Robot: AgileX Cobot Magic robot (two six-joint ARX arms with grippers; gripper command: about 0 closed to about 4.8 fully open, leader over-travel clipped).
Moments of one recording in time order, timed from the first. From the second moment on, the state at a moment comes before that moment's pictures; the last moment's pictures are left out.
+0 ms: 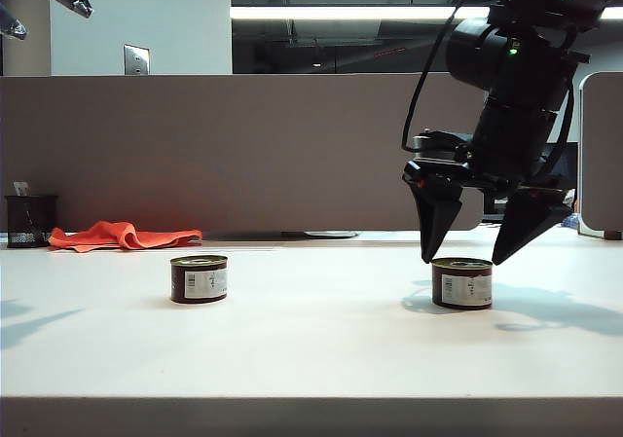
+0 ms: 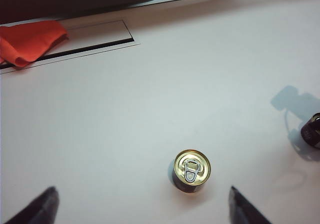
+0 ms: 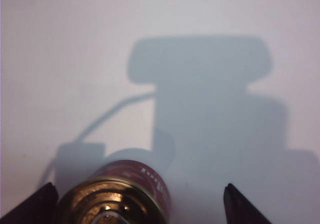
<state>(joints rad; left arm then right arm) -0.12 0.92 0.90 -0.41 0.29 0.10 0.32 1.76 1.20 -0.53 -0.03 0.04</state>
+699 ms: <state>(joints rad) -0.12 0.92 0.90 -0.42 0.29 0.10 0.32 1.76 1.20 -0.62 -0.08 0.08</state>
